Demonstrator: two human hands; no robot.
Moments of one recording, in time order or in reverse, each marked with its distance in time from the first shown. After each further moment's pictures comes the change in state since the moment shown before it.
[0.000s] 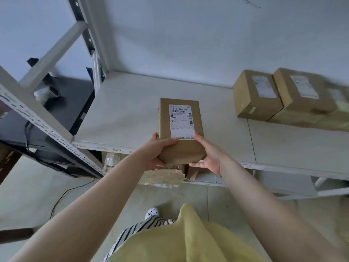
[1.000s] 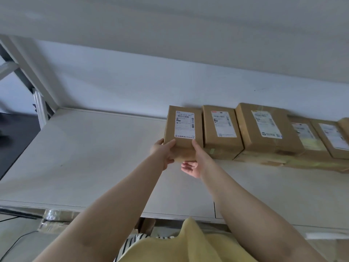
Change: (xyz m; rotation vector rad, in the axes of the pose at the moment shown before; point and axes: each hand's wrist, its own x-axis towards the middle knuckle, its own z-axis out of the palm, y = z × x) left_hand 0.171 0.108 0.206 -0.180 0.248 0.109; right_hand 0.091 -0.137 -0.145 0.354 0.239 0.100
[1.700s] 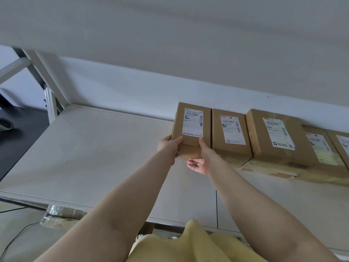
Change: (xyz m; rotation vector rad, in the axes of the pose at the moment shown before) left_hand 0.024 0.013 0.017 -0.062 0.047 0.025; right_hand 0.021 -0.031 0.009 -0.073 -0.018 -0.017
